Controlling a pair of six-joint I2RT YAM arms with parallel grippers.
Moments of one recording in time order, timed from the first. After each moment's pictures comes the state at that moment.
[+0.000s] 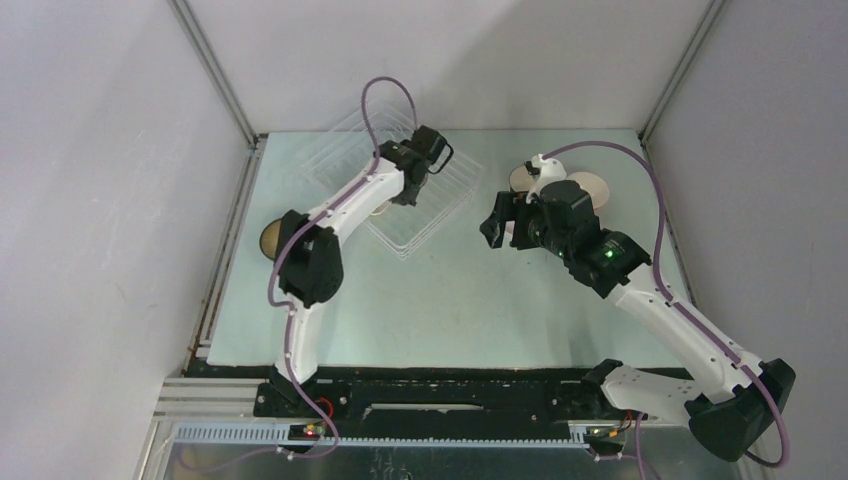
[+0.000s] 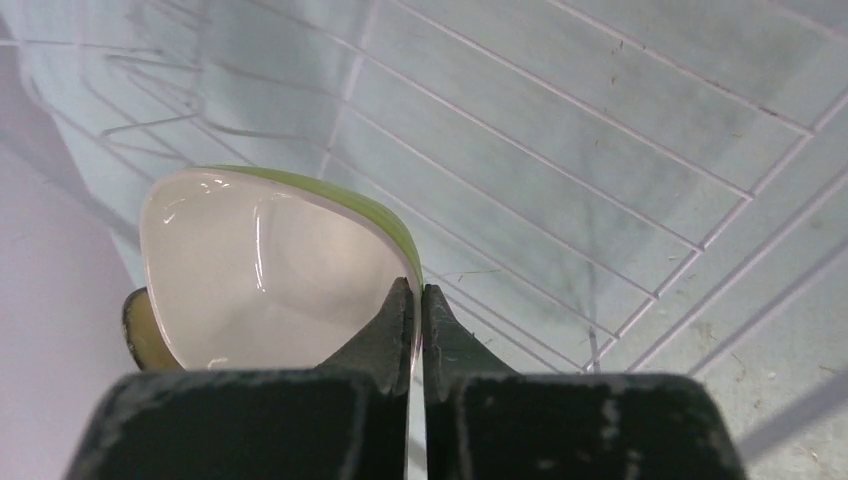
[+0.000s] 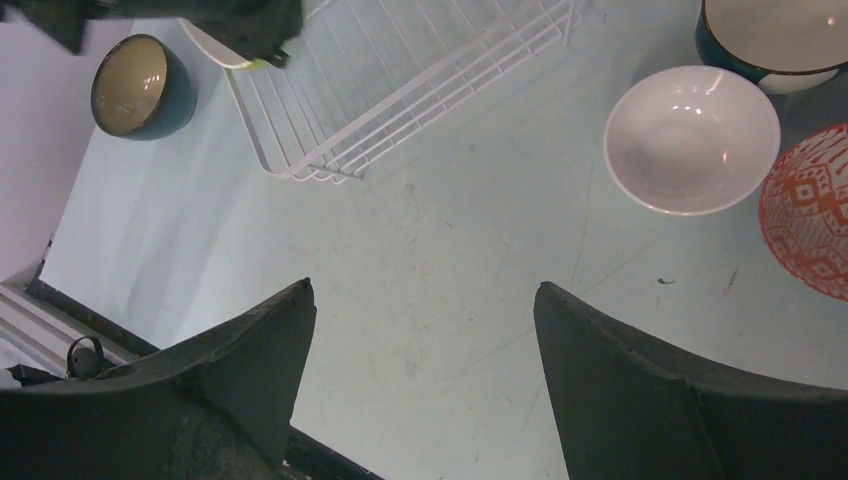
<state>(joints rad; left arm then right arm) -0.57 2.14 1.96 -0.99 -0.49 -0.09 0.62 1.09 1.10 -0.51 0.08 0.42</state>
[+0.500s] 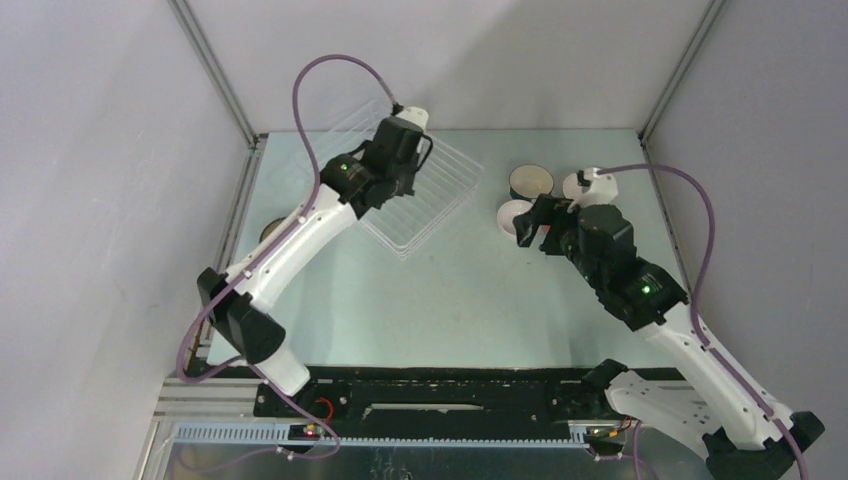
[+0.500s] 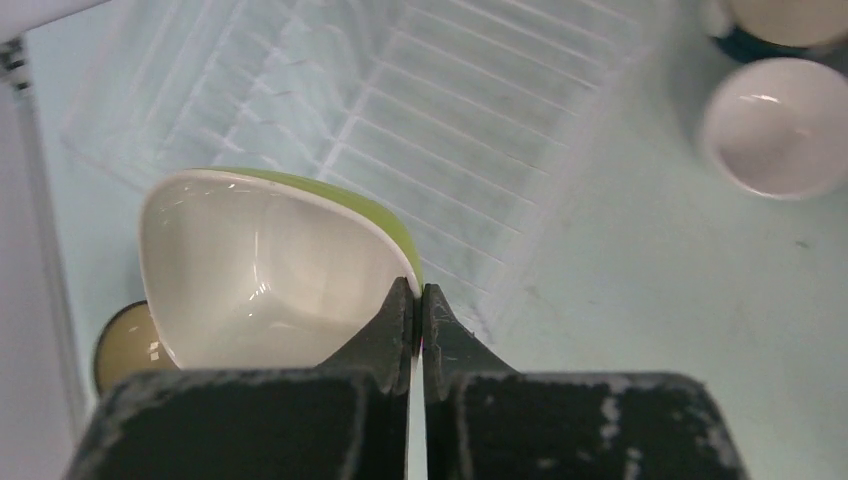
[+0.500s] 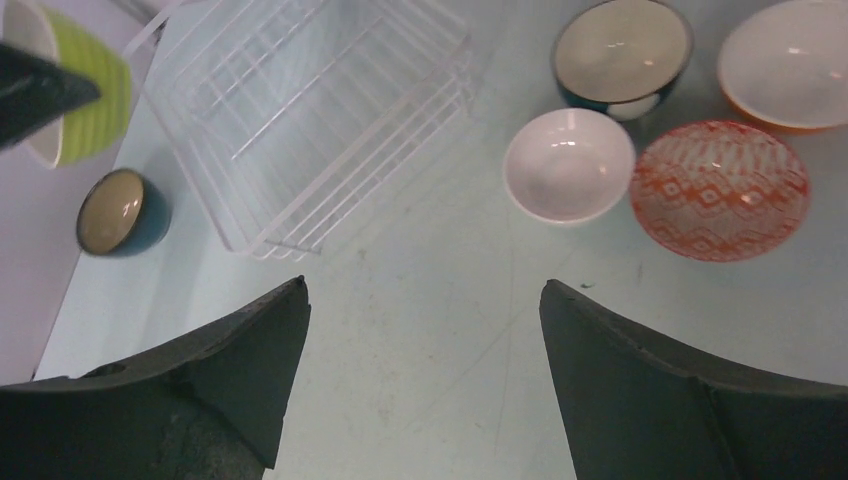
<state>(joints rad) -0.65 1.65 1.77 -0.83 -0.46 -0.16 0.60 0.88 1.01 -0.49 0.27 0.47</state>
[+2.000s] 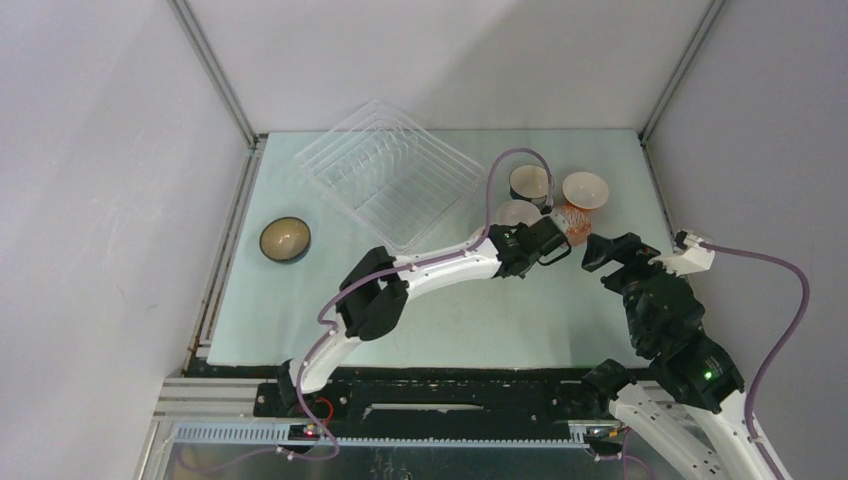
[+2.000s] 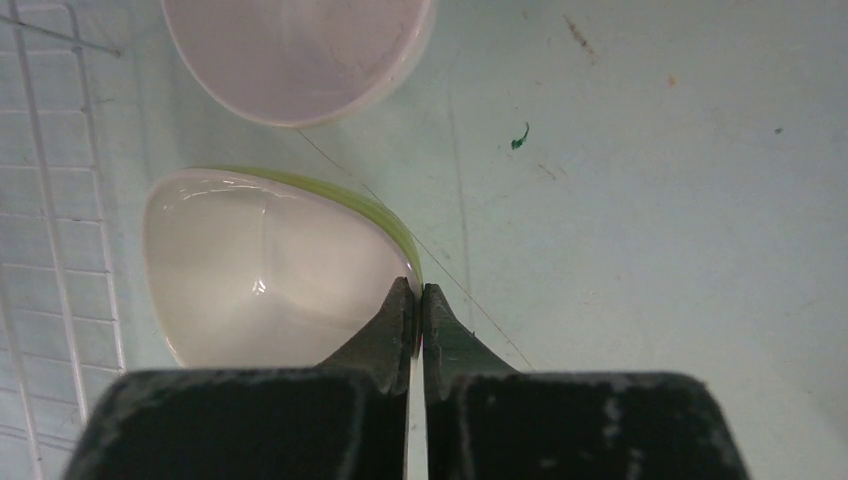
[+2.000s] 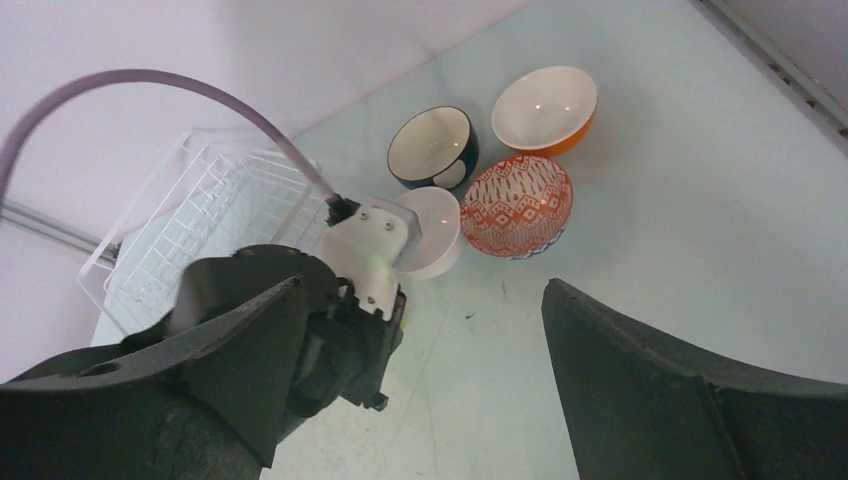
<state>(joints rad) -1.11 2.28 2.00 -0.68 -0.44 -0.17 0.57 0.39 0.82 -0.62 0.68 0.59</state>
